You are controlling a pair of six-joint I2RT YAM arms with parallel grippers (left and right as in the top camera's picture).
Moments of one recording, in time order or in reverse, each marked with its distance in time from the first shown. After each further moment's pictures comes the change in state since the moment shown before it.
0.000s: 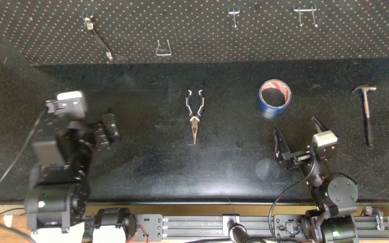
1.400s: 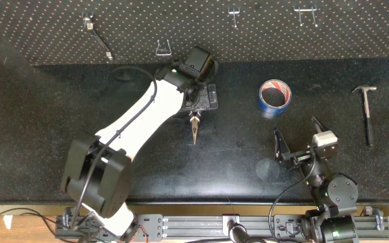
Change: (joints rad) left arm -0.590 1.116 0.480 -0.097 0.065 -0.608; right arm 0.000 0.000 0.000 0.000 0.000 0.000
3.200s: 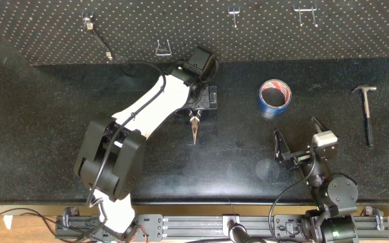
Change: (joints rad) left arm 0.023 0.119 0.010 0.086 -0.008 0.107; right arm 0.000 0.000 0.000 0.000 0.000 0.000
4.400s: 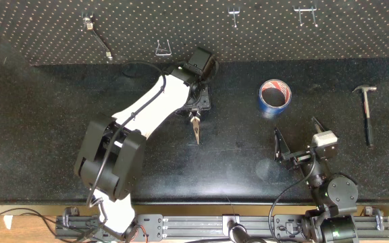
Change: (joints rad) left arm 0.000 0.001 0.002 -0.015 0.000 -0.042; right arm 0.000 0.000 0.000 0.000 0.000 0.000
